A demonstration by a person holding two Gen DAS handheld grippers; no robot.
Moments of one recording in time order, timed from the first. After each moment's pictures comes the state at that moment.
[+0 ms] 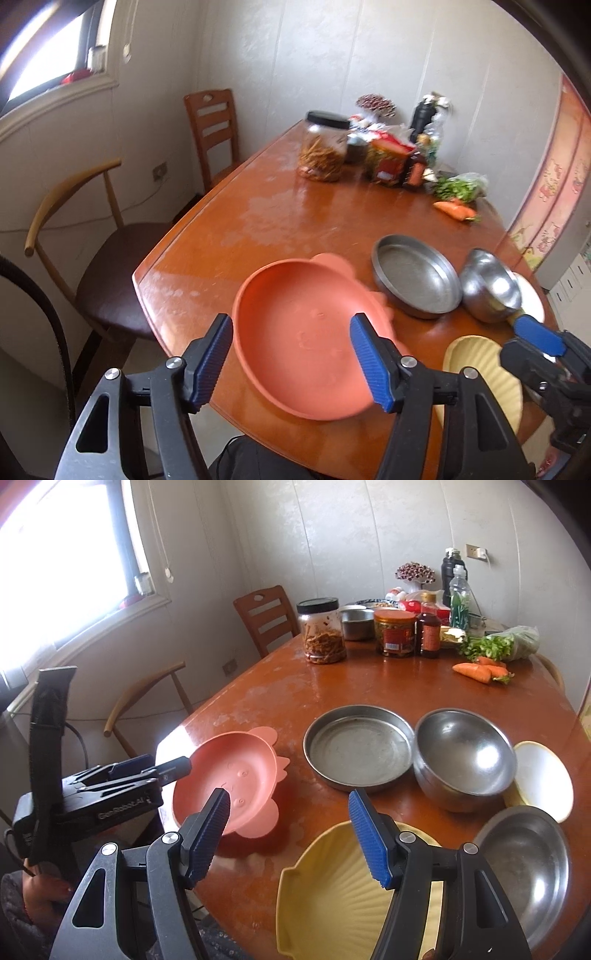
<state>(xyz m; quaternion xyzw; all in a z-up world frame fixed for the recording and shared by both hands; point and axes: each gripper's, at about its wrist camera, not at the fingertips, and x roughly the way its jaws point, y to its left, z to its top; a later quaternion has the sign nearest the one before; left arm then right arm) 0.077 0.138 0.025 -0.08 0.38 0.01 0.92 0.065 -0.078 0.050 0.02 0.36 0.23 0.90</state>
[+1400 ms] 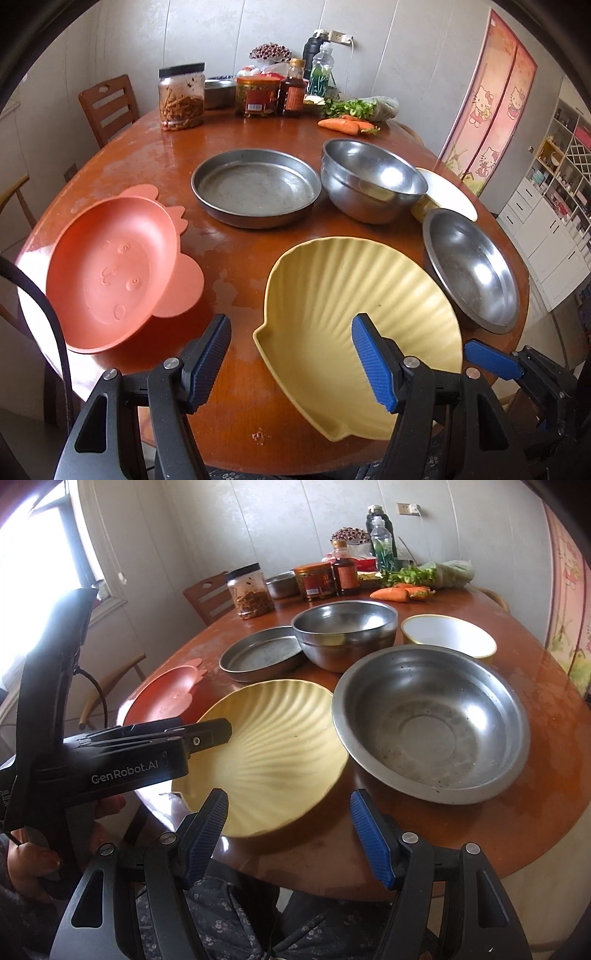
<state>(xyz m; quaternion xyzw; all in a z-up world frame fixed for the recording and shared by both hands) 0.063 -0.003 -0.027 -0.02 0.45 -0.14 0.88 -0.014 -0.177 -0.018 0.07 0.41 0.16 0.89</state>
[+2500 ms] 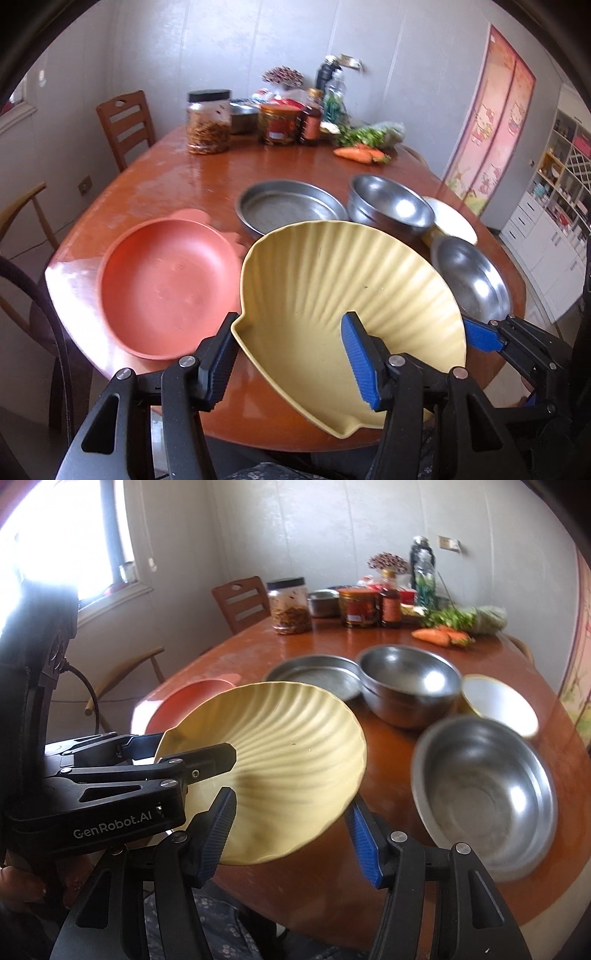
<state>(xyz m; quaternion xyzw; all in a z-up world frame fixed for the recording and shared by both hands) 0.045 0.045 0.007 -0.03 0.40 -0.12 0.91 0.008 -0.115 0.009 0.01 0.37 0.20 0.91</state>
